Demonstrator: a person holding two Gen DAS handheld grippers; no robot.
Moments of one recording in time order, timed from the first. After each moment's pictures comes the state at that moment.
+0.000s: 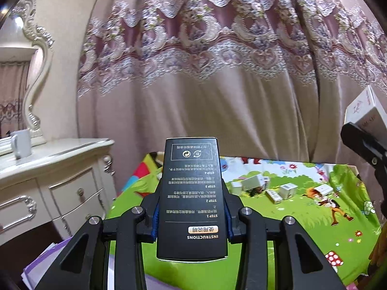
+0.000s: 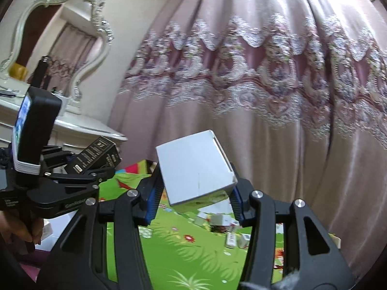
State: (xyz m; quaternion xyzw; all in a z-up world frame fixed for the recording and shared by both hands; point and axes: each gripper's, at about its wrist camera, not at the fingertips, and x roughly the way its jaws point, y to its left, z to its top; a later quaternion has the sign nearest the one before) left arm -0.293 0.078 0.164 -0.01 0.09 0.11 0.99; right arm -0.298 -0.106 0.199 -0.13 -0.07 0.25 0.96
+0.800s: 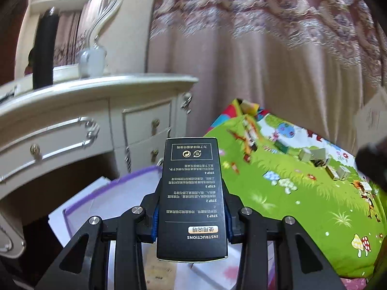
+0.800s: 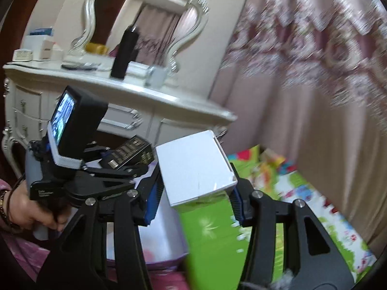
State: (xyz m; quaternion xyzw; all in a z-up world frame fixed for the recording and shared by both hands) left arm -0.355 0.214 0.091 -0.12 0.21 0.25 0.94; right arm -0.315 0.044 0.168 -0.21 0.05 0.51 0.83
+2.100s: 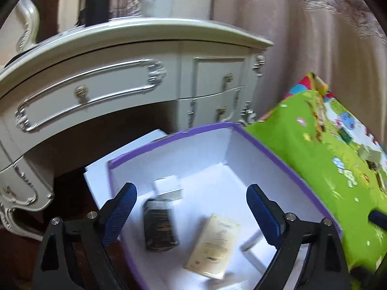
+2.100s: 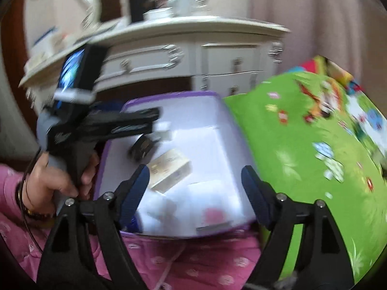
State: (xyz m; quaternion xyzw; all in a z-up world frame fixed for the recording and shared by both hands) left arm -0.362 0.265 0.046 -0.19 0.30 0.38 0.85; right arm -0.263 0.069 0.084 -0.17 0.28 0.58 0.74
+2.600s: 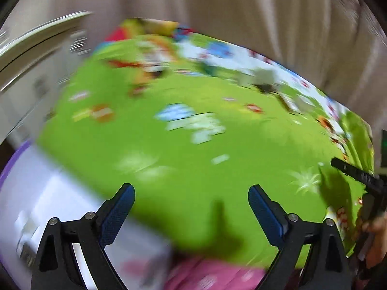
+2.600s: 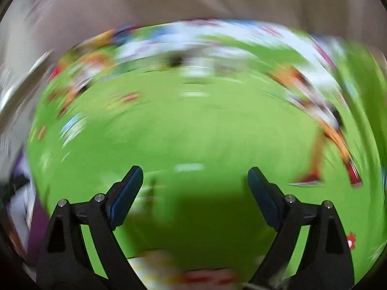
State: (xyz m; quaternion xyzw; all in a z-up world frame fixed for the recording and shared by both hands) left arm -0.165 0.092 0.040 -0.10 0.41 0.03 0.91; right arm -0.059 -0.223 0.024 0.06 0.44 0.14 0.88
